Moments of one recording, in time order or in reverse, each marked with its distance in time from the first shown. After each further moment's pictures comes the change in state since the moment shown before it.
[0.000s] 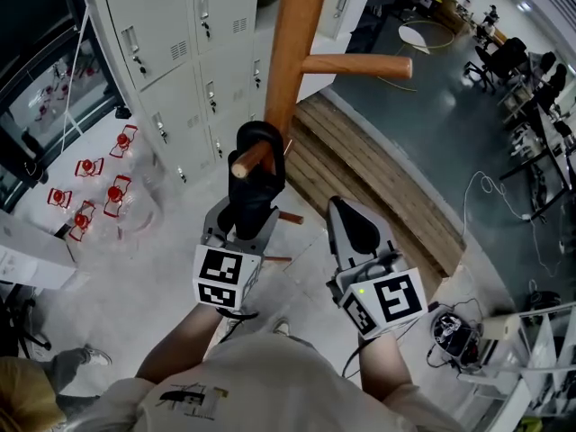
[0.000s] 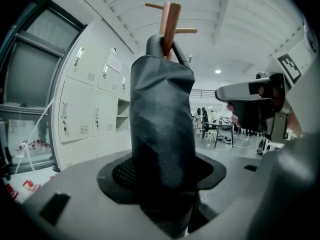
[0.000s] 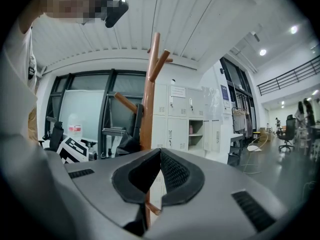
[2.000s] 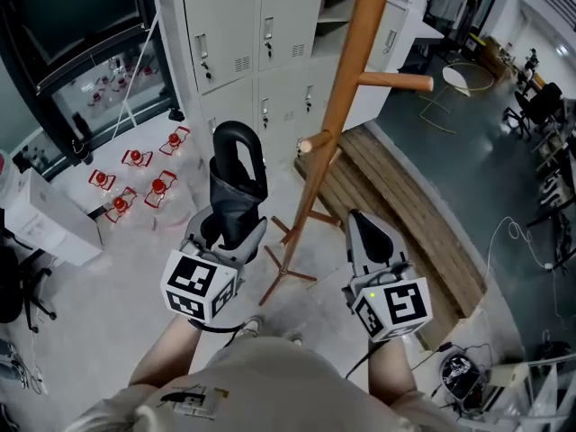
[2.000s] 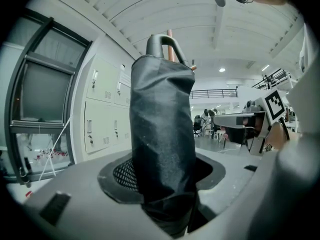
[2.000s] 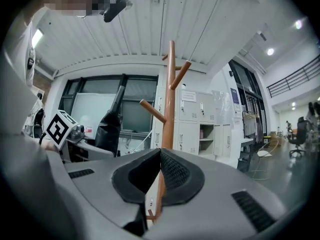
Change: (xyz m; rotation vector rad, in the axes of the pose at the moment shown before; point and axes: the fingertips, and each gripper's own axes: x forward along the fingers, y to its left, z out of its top) left arm -0.140 0.028 0.043 0.035 -0.044 0.113; right arm -0.027 0.051 0.010 -0.035 -0.051 0.104
